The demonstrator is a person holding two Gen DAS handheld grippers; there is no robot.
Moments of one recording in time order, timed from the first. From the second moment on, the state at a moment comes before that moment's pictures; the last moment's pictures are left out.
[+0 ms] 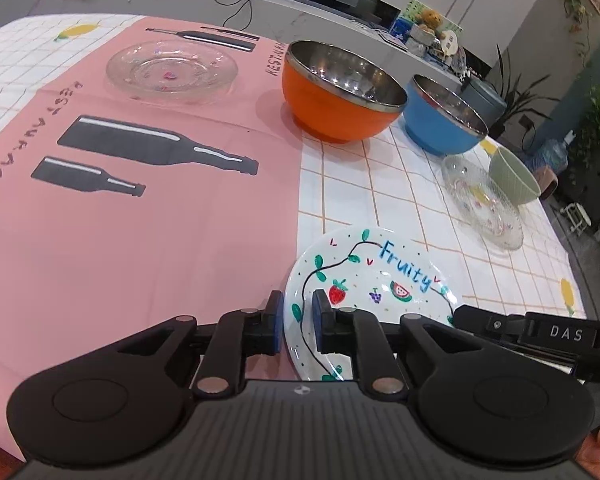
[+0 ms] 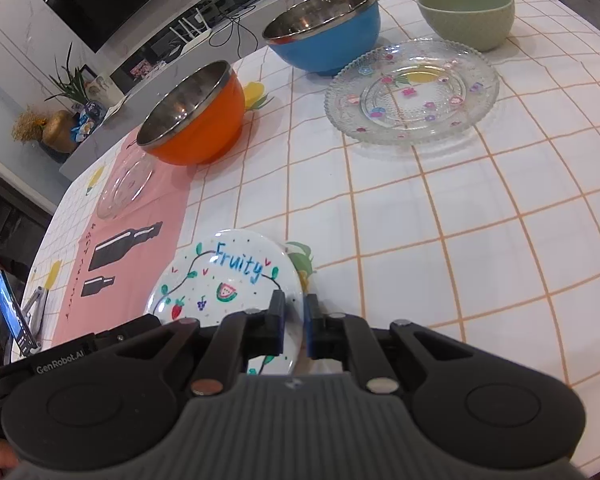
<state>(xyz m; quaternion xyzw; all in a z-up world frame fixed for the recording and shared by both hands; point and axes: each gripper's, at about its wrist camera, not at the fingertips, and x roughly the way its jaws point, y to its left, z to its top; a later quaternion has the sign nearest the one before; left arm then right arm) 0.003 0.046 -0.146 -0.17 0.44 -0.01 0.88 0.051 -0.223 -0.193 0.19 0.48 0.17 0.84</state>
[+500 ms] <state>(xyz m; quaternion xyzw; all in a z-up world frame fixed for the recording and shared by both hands) 0.016 0.048 -0.121 -0.14 0.43 -0.01 0.89 0.053 -0.245 -0.177 0.21 0.47 0.15 0.85</state>
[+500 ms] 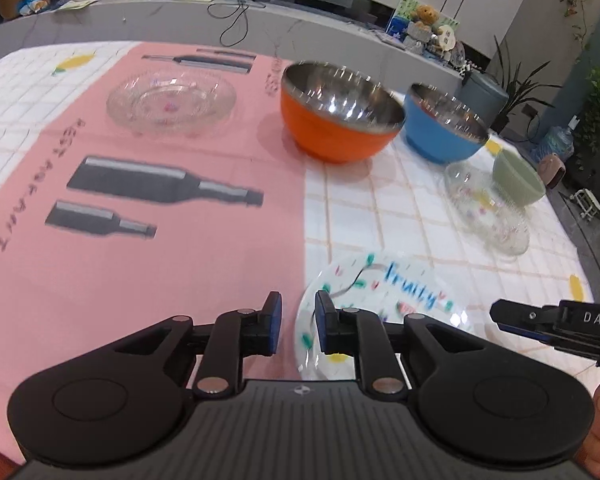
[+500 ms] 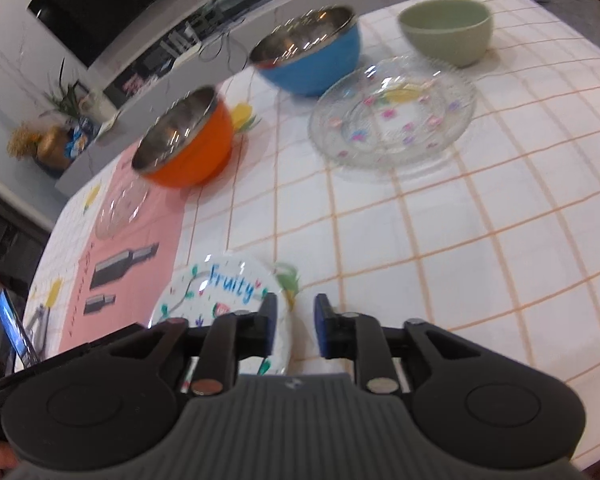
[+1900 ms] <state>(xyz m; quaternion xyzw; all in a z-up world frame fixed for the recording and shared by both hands) 0.208 -0.083 -0.159 -0.17 0.46 -0.12 0.87 0.184 -0.362 -0.199 0.26 0.42 0.04 0.87</state>
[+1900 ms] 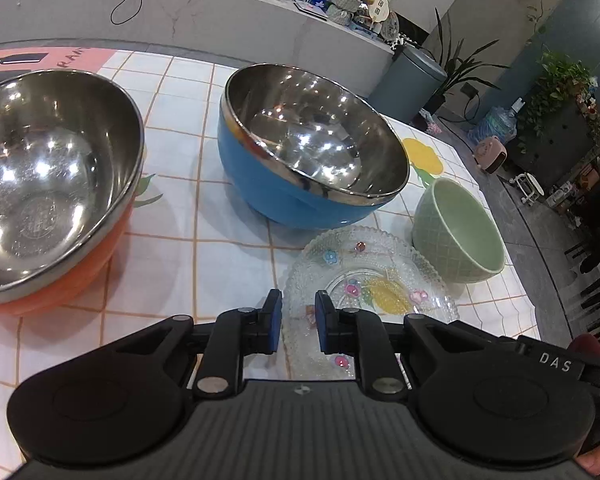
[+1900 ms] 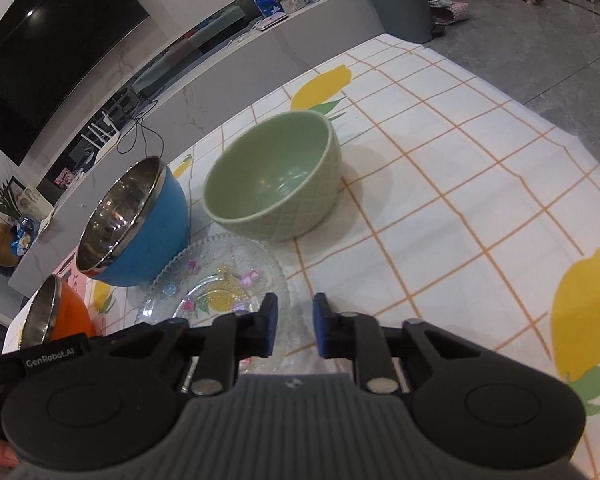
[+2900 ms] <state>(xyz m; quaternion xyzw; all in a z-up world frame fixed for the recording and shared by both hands) 0.099 -0.036 -0.104 -0.21 0.43 -0.06 0.88 0.099 -0.320 -0.154 0.27 0.41 0.09 0.87</state>
